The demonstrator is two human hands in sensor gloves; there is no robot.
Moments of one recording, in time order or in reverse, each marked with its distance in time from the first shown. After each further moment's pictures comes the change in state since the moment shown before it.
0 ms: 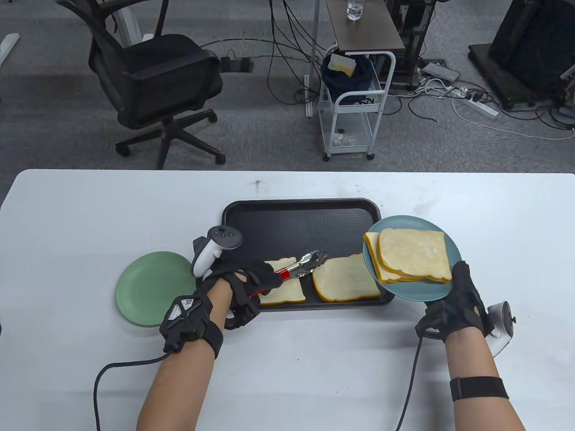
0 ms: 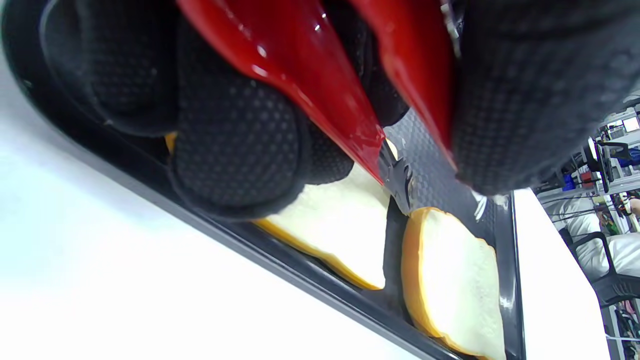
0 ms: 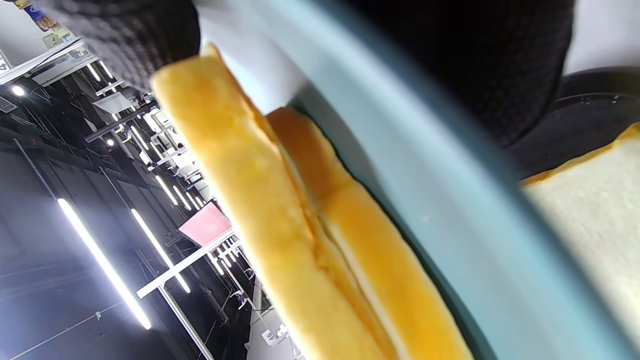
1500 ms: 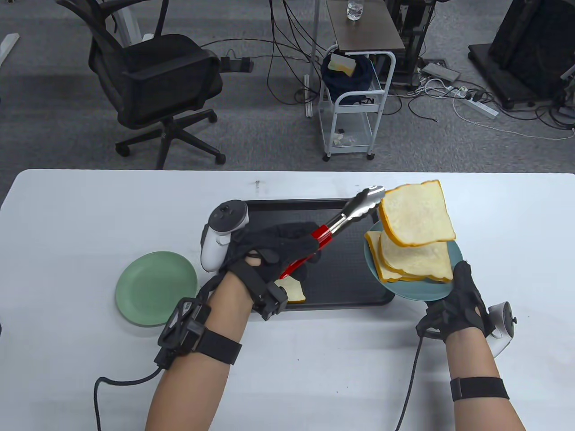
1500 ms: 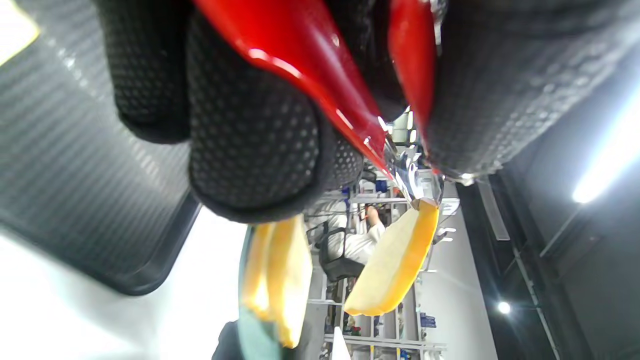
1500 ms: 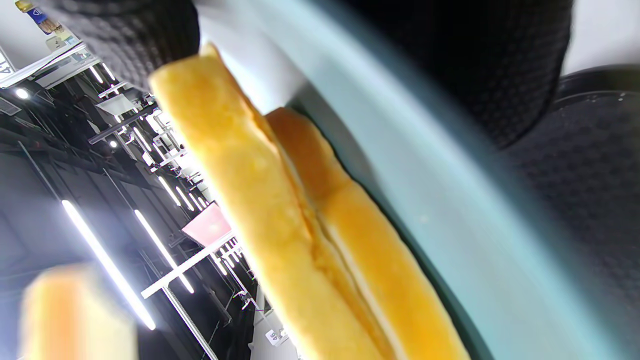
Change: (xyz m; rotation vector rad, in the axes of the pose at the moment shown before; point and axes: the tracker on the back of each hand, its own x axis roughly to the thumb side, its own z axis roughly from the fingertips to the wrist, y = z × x) left_hand 0.105 -0.017 0.078 -0.102 -0.538 0.421; right_hand -0.001 -0.002 -0.003 0.002 -0.005 -0.013
